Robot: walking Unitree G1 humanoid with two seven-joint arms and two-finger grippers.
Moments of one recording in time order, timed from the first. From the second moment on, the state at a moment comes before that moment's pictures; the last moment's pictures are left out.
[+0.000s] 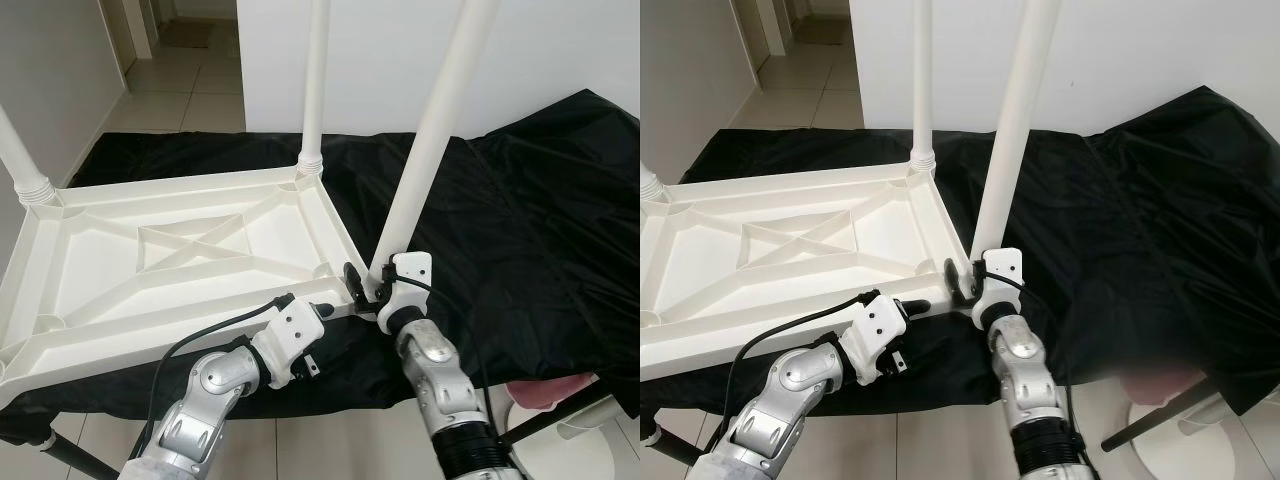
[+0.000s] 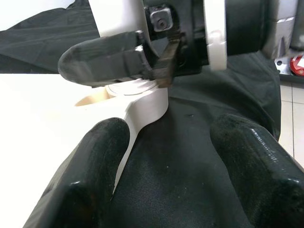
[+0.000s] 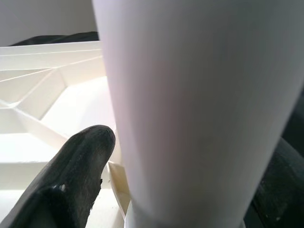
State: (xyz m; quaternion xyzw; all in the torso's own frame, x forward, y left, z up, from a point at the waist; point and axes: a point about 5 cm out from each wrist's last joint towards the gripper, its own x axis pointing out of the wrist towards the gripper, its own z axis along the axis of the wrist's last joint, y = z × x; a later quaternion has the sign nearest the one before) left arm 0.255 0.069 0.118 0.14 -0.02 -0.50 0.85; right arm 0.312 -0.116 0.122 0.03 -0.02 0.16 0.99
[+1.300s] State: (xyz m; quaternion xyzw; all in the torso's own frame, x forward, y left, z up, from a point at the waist) left arm 0.263 0.075 0.125 0.16 -0.03 -0.49 0.86; right arm 0.337 -0.154 0.134 -0.07 -0.03 0.38 0.92
